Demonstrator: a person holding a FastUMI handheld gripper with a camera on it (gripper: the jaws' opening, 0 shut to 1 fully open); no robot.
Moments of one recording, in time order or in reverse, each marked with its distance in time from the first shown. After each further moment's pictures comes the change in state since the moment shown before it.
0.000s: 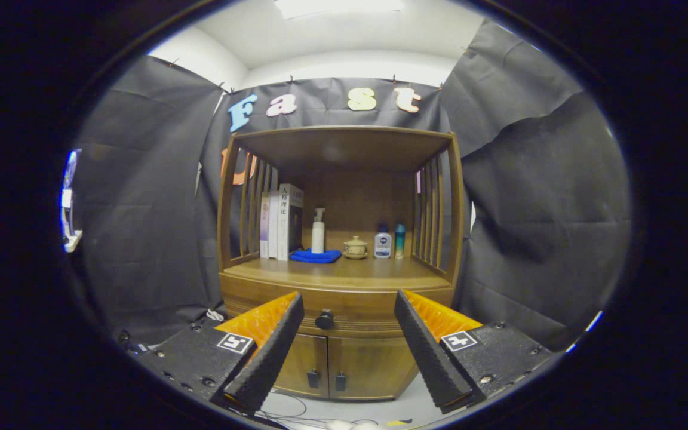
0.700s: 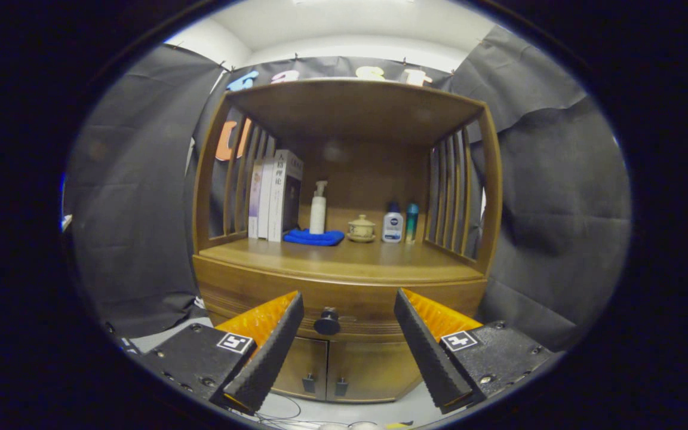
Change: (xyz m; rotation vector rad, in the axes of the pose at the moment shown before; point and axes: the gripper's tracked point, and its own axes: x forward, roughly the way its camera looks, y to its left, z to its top) arm 0.112 0.027 -0.055 -0.026 0.092 -0.012
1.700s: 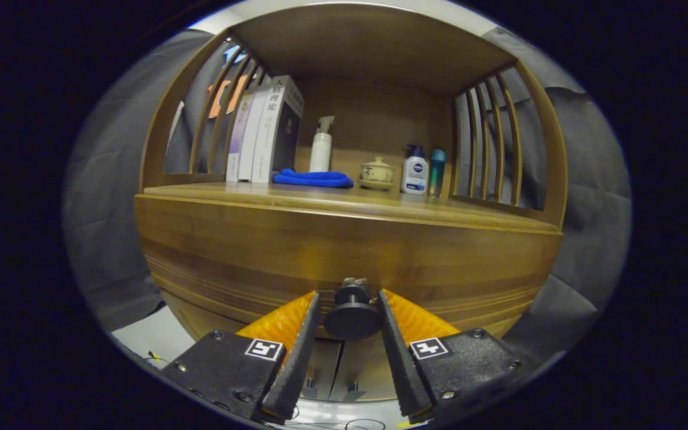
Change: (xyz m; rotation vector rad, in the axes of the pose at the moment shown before) arm 0.114 0.018 -0.086 0.015 0.116 -0.061
